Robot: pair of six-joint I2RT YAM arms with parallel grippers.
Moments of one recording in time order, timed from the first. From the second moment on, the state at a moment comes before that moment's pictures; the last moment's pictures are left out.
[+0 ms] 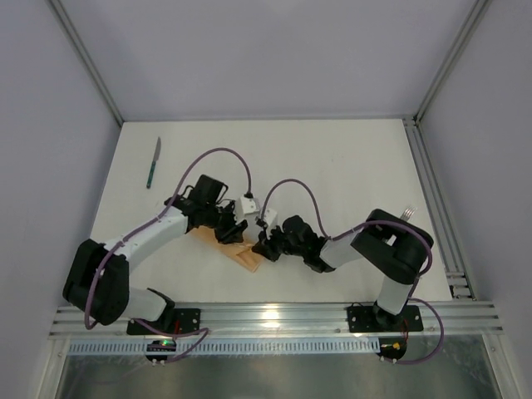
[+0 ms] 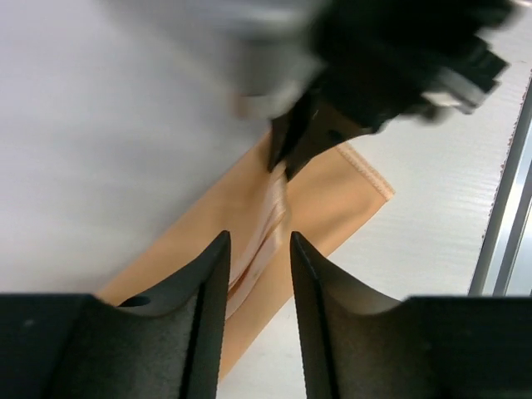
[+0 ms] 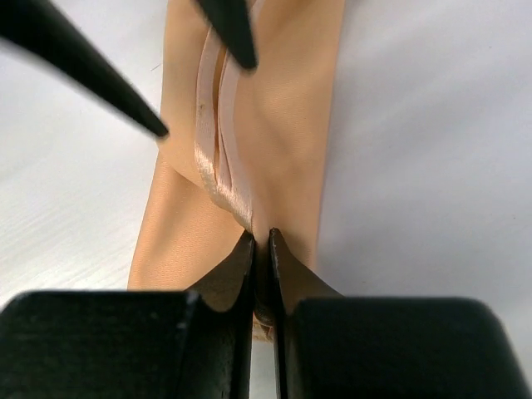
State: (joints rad) left arm -0.55 1.39 0.85 -0.49 0.57 0.65; right arm 0.90 1.78 0.56 0.79 -0.29 0.12
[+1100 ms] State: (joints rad) left arm -0.24 1.62 1.03 -0.39 0.28 0.16; right arm 1.25 1.81 0.70 0.60 0.35 -0.08
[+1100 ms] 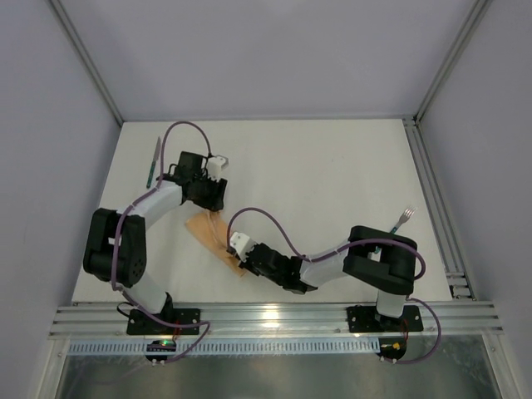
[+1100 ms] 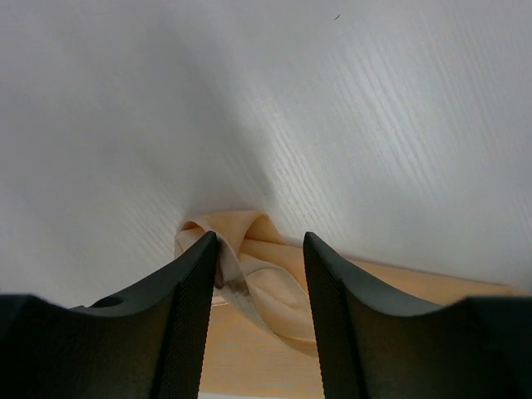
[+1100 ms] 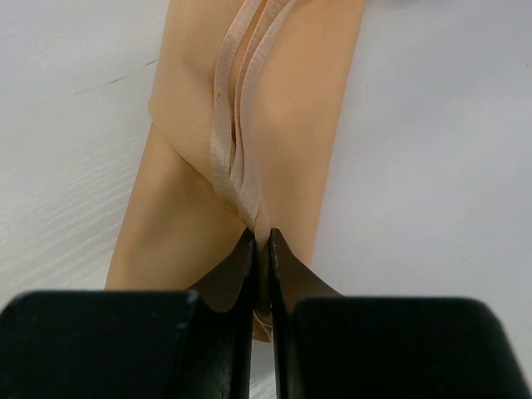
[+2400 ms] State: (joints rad) left arm -0.10 1.52 0.83 -0.55 0.35 0.69; right arm 1.29 1.81 0.73 0.52 0.49 -0.07
